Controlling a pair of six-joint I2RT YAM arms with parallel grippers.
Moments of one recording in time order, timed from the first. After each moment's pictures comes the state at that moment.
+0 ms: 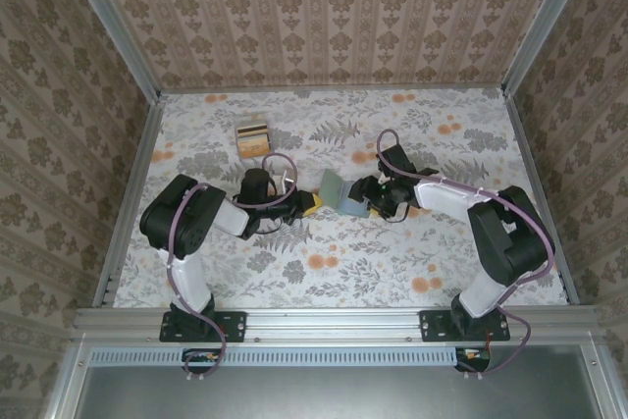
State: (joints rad) left arm -0.49 1.87 0.57 0.83 0.84 -1.14; right arm 0.41 1.65 0.91 -0.30 -0.31 0.90
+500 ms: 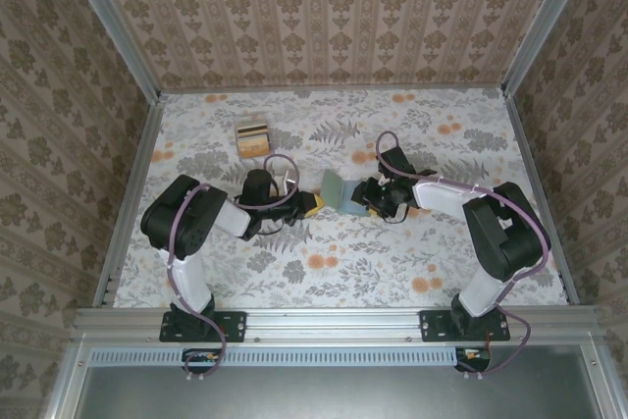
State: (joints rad) left arm -0.52 1.87 0.57 0.84 0.81 -1.14; right arm 0.41 1.70 0.89 -0.26 -0.32 0.89
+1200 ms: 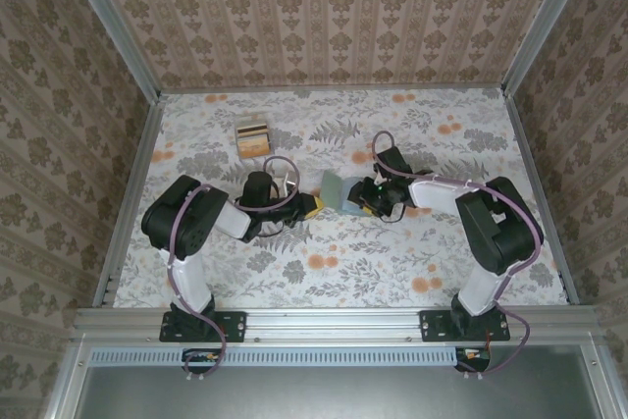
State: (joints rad) left arm -0.52 1.87 0.55 0.84 0.79 -1.14; right arm 0.42 1.74 0.91 -0.20 -0.37 0.89
